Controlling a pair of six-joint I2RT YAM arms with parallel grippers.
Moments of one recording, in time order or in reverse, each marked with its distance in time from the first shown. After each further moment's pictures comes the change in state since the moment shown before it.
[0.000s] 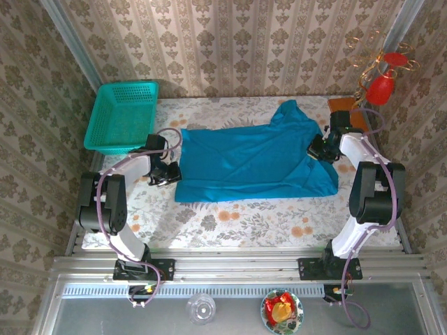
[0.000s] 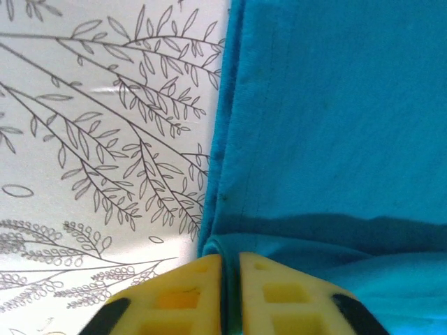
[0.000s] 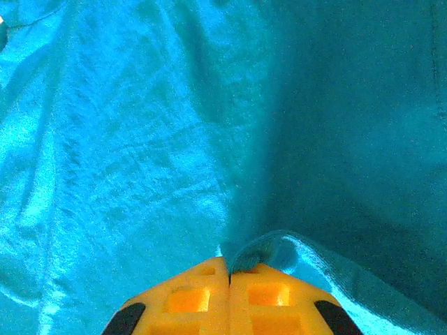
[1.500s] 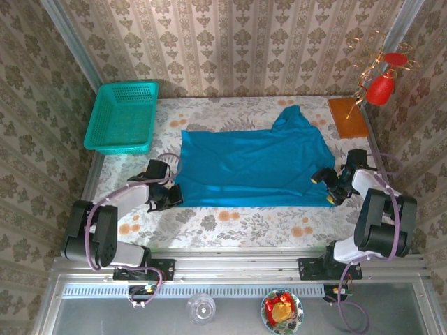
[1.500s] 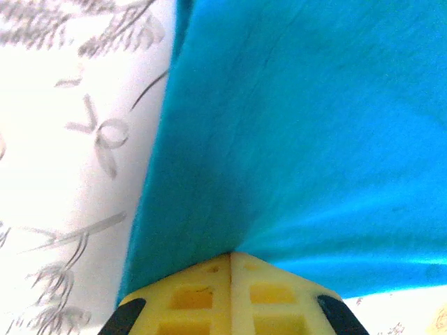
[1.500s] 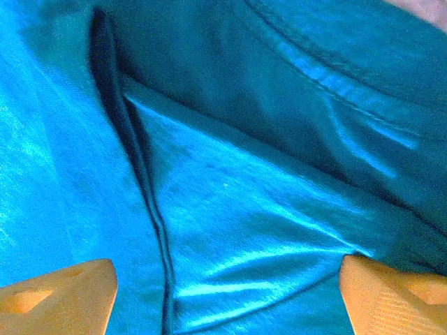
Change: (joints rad) left arm -0.078 -0.283 -0.369 0.084 0.019 -0.119; right arm -0.185 -0.316 -0.515 0.054 -0.061 0.073
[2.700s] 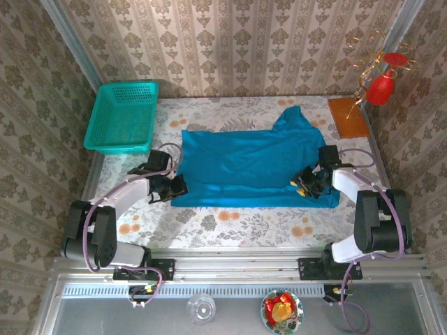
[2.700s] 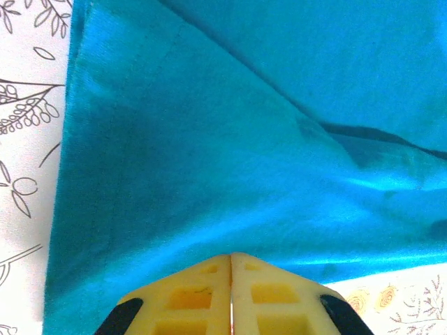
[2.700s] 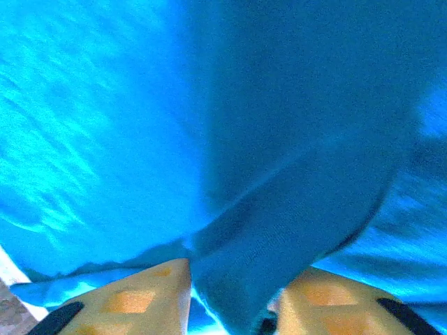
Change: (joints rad) left arm -0.028 0.016 0.124 -0.018 0.066 -0.035; right arm 0.303 0.063 0.039 0.126 -0.089 0.261
